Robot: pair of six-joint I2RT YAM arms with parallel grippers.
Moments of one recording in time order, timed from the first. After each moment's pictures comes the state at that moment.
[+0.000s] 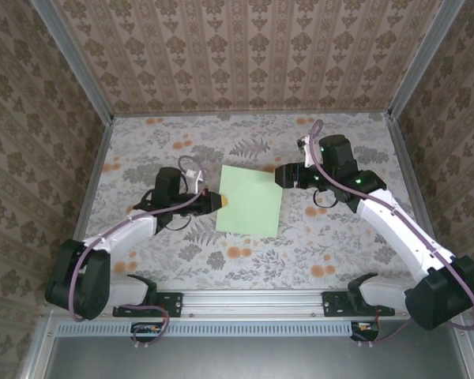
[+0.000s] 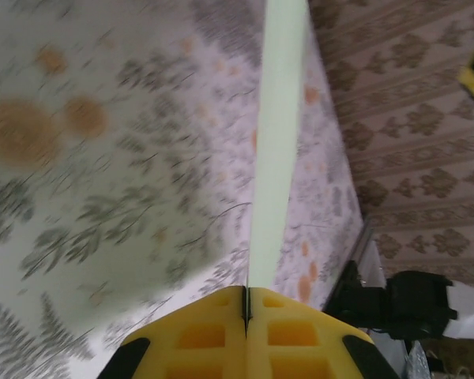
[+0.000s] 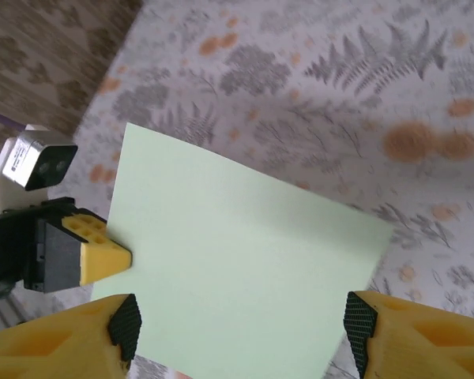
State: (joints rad) left arm -0.42 1.30 0.60 0.03 0.80 -0.62; right arm 0.36 1.22 1.06 -0.50 -0.36 0.35
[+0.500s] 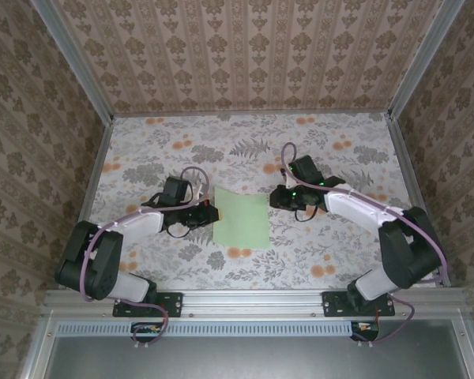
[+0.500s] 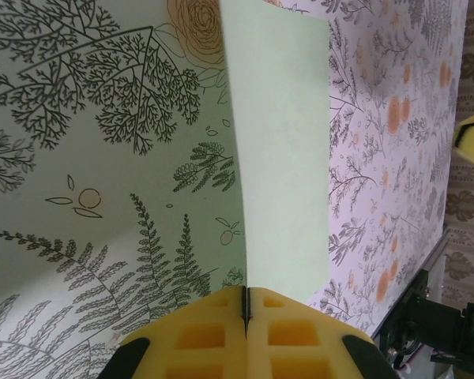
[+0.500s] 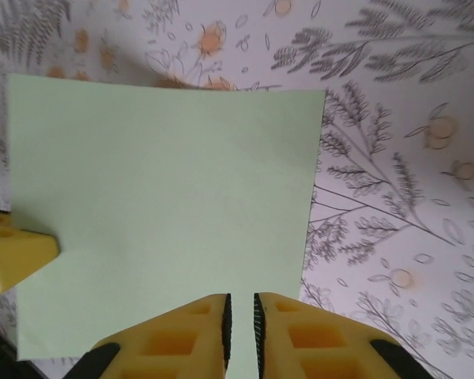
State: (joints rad) left arm -0.43 1.41 0.61 -0.14 0.67 -0.61; right arm 0.46 1.53 0.93 -0.38 -0.33 0.58
